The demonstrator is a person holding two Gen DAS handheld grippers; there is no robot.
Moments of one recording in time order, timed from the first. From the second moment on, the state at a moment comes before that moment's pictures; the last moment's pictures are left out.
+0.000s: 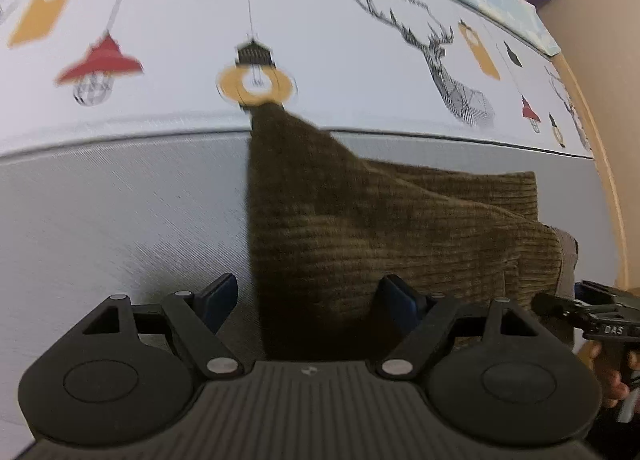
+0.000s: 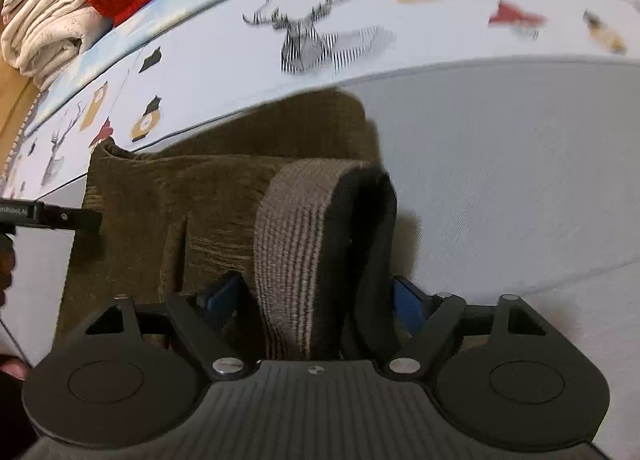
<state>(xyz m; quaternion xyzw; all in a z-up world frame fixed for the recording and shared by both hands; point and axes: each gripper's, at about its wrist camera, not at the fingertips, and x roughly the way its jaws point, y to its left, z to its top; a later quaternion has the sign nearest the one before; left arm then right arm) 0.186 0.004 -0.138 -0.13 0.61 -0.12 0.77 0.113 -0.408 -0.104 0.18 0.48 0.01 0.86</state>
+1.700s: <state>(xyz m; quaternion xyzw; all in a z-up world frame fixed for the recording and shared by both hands) 0.187 0.076 -0.098 -0.01 0.57 -0.03 0.82 0.245 -0.302 -0.078 0.11 0.41 0.01 0.91</state>
